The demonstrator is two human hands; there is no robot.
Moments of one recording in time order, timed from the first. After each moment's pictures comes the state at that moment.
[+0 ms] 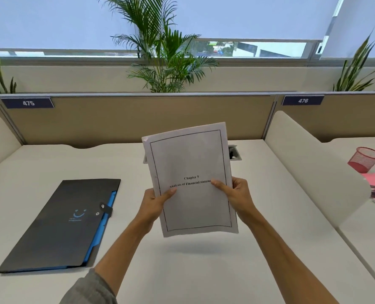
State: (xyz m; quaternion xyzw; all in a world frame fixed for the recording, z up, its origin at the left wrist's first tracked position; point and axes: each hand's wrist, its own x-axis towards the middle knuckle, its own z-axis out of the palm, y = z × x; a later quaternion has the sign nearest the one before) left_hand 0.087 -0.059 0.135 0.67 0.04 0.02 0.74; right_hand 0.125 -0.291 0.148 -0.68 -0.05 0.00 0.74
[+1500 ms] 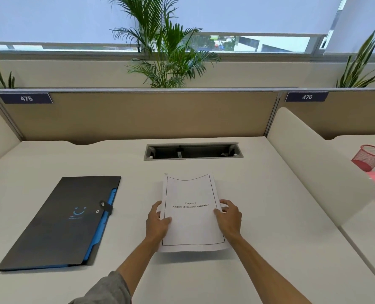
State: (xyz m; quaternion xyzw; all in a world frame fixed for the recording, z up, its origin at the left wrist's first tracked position) left_hand 0.093 -0.059 0.029 0.74 0.22 0.01 0.63; right_hand 0.127 -0.273 0.032 -0.83 0.15 -0.04 0.54
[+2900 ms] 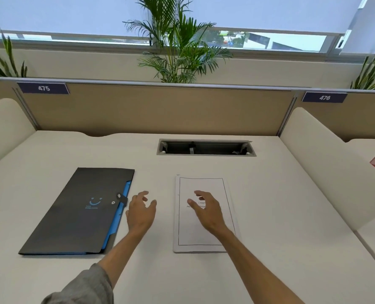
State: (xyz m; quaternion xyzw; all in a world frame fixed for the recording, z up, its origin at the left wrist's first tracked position) left_hand 0.087 0.022 0.044 0.86 0.25 0.12 0.44; right_hand 0.119 -0.186 0.047 -0.86 -0.06 0.01 0.51
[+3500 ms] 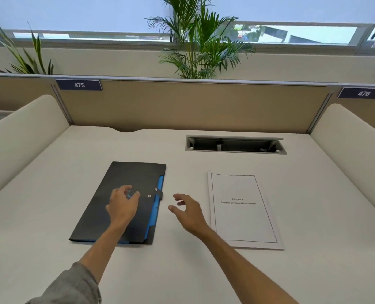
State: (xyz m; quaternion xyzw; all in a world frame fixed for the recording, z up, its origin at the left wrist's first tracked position) left_hand 0.050 0.177 0.060 0.85 0.31 0.16 0.39; right_hand 0.075 -0.028 0.046 -0.84 -0.12 0.10 0.52
